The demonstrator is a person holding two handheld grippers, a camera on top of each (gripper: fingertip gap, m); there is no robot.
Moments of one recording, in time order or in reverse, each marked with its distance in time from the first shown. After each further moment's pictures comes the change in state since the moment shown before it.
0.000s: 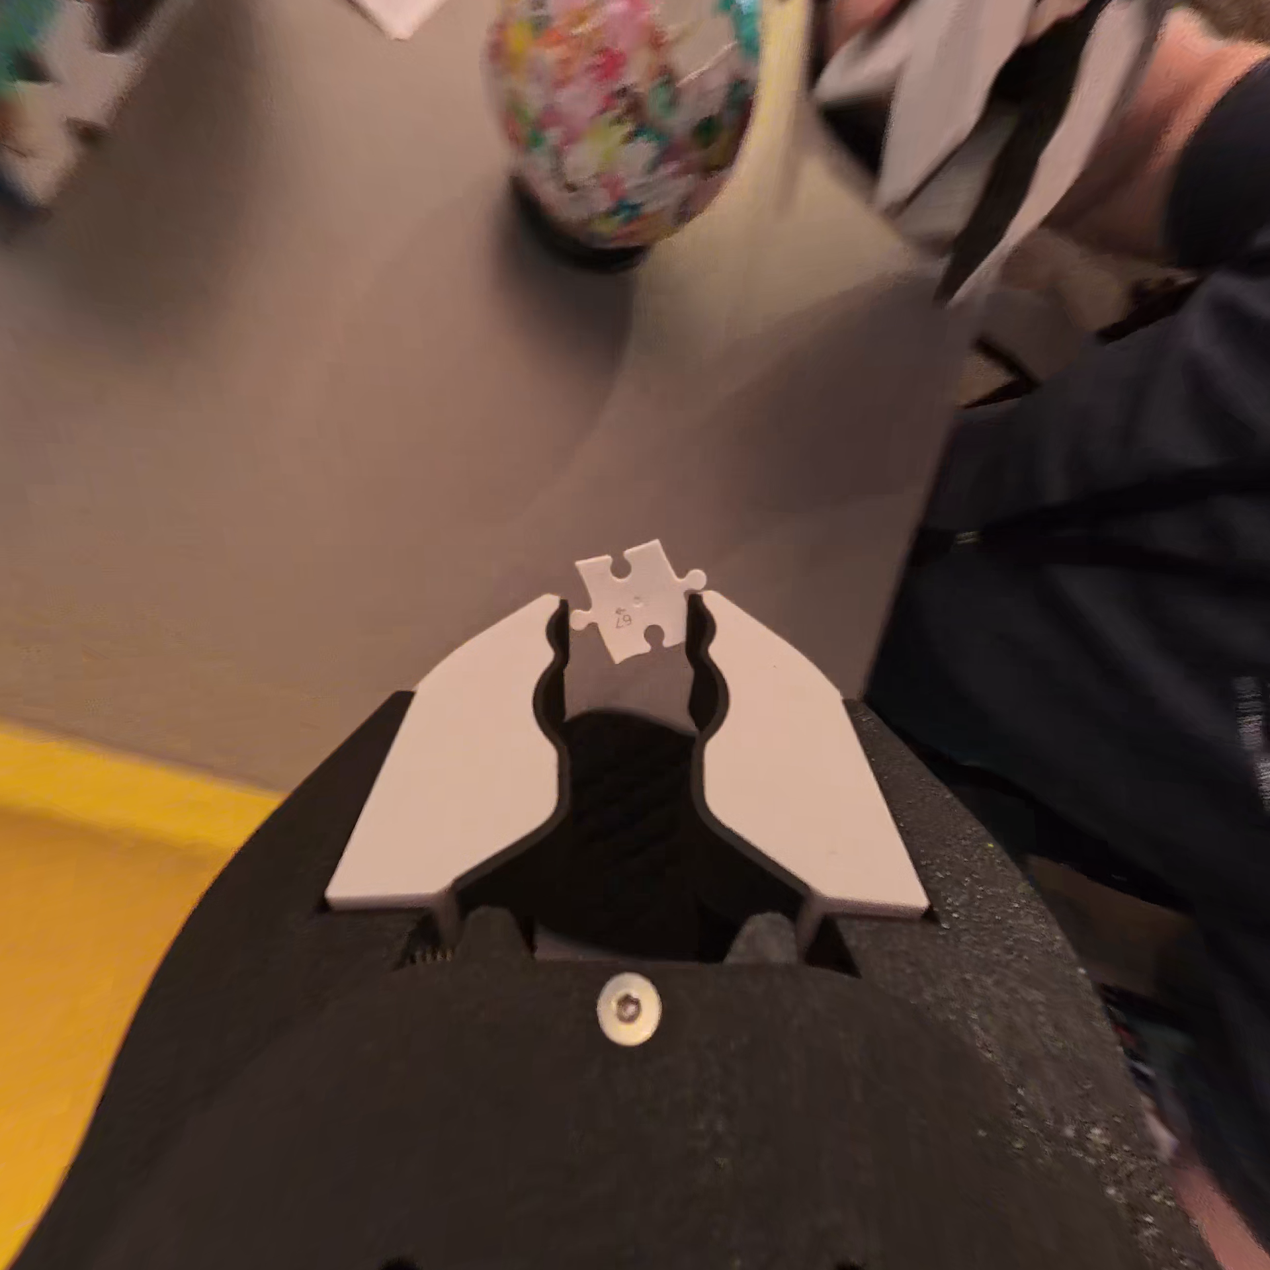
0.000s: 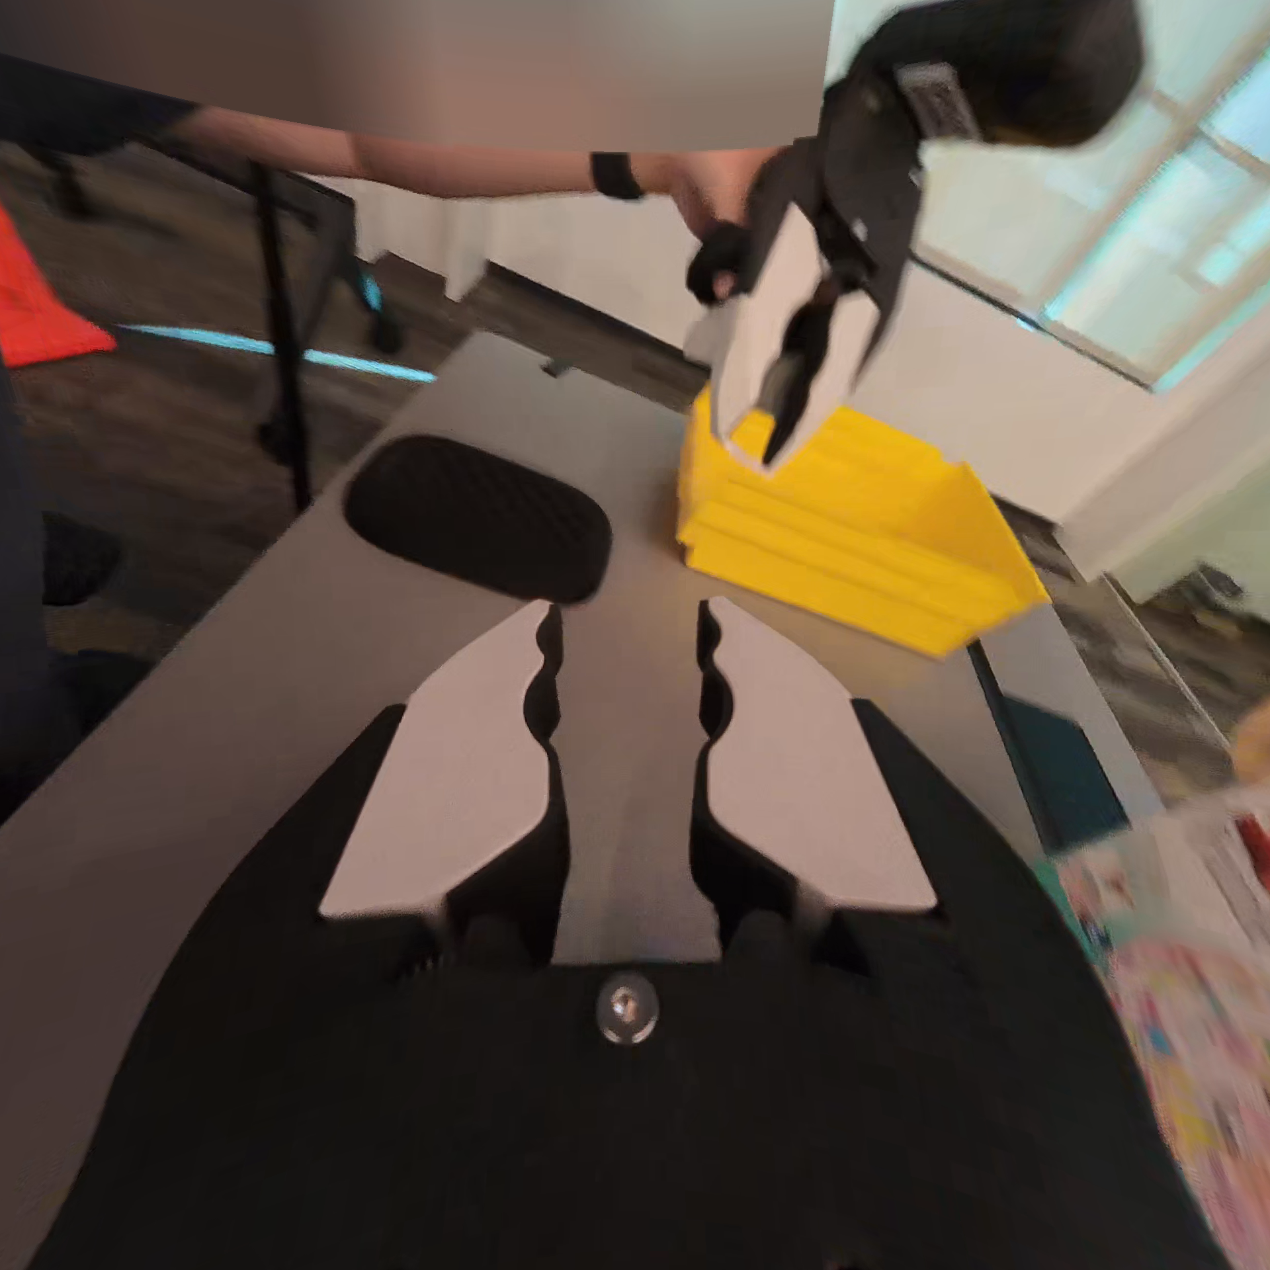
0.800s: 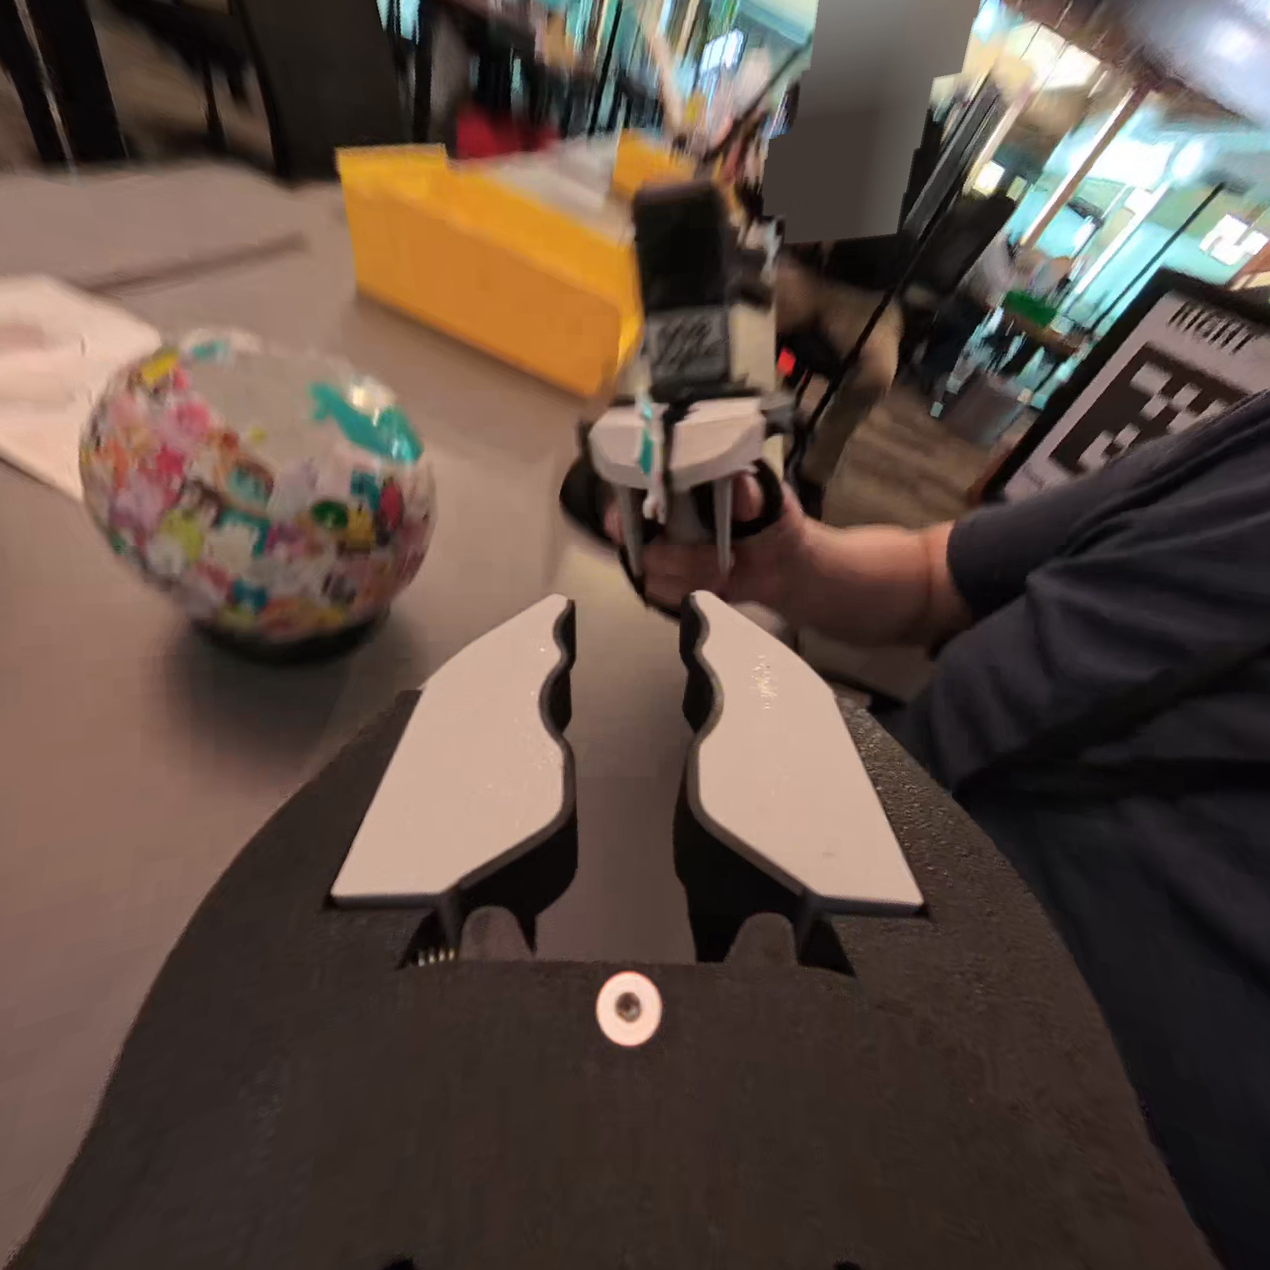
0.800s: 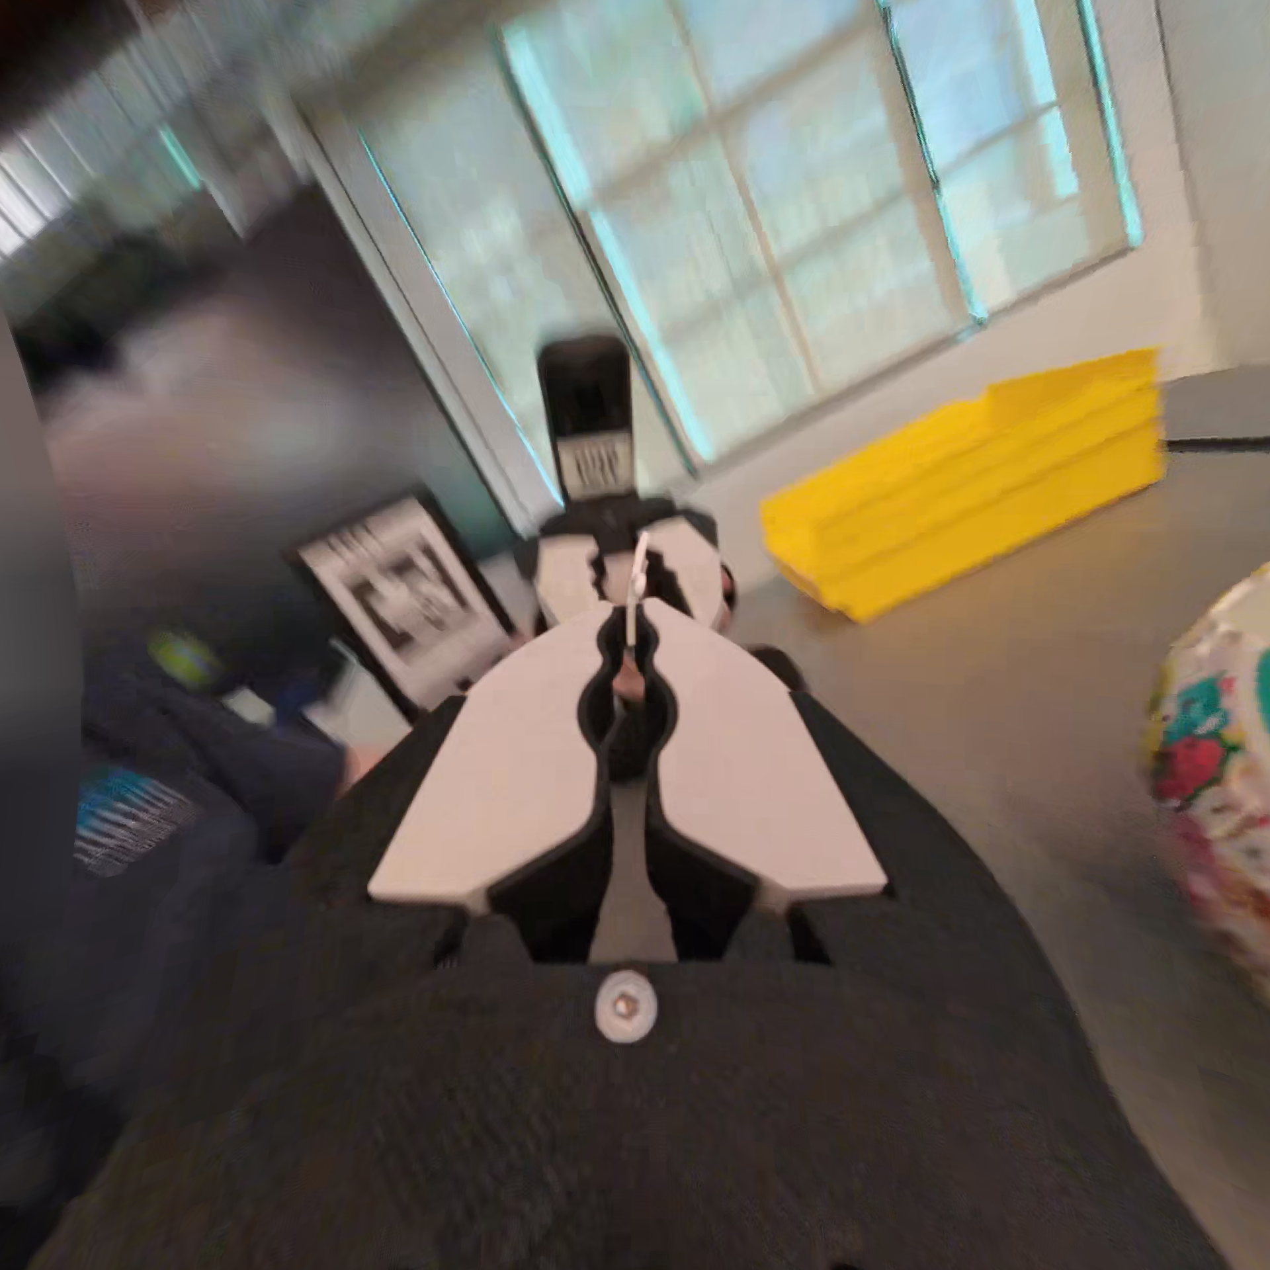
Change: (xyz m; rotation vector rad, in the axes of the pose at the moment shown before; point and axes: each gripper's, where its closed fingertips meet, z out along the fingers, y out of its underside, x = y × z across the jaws) left arm 0.125 -0.070 0.114 0.689 0.143 0.123; right arm -0.042 0.005 -0.066 0.558 0.094 0.859
